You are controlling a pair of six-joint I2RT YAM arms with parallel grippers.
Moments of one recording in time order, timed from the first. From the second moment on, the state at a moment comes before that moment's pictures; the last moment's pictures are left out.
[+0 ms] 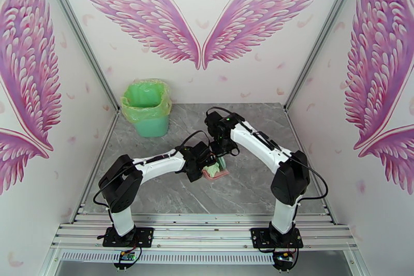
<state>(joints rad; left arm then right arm) -0.85 1.83 1.24 -0.72 -0.06 0.26 0.63 1.81 1.74 -1.33 0.04 0.21</state>
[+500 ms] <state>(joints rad) -0.83 1.80 1.18 -0.62 -0.03 0.26 0.58 1.57 1.71 -1.43 0.20 0.25</state>
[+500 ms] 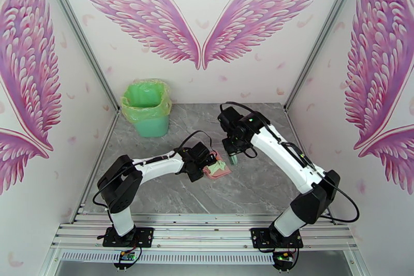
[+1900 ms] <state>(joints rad) -0.35 1.38 1.67 -0.94 -0.07 0.26 0.28 1.37 1.28 -1.26 0.13 0.22</state>
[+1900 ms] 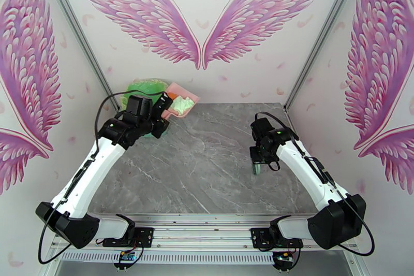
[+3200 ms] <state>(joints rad) -0.22 1.96 2.19 -1.12 -0.85 0.65 0.32 1.29 1.28 -1.24 0.04 0.20</state>
